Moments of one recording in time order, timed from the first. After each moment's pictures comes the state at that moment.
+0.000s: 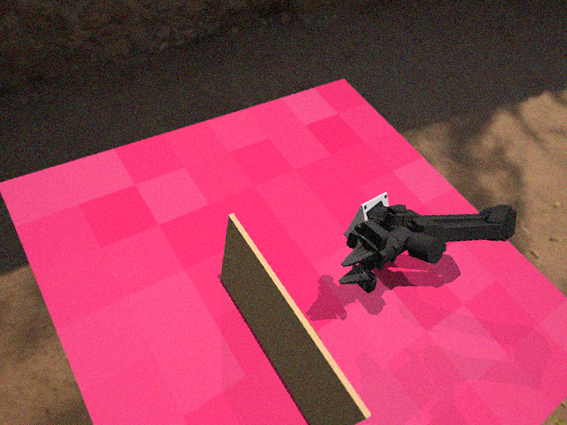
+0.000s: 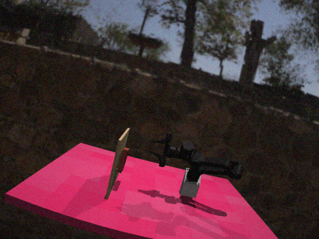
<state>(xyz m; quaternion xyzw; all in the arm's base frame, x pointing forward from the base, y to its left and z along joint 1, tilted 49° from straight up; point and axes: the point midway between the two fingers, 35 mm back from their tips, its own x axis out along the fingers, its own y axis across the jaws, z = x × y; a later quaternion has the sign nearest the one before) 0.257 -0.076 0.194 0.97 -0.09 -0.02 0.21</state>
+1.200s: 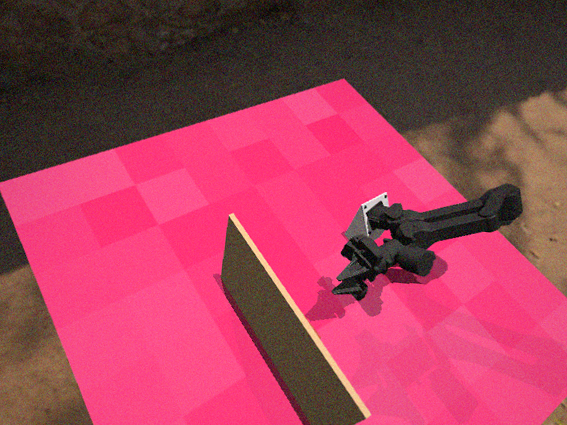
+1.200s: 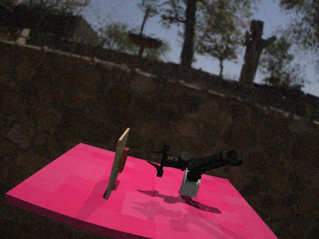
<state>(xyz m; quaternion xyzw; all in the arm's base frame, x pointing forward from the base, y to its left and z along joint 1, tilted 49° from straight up) 0.265 -0.031 0.160 0.96 -0.09 -0.03 0.27</state>
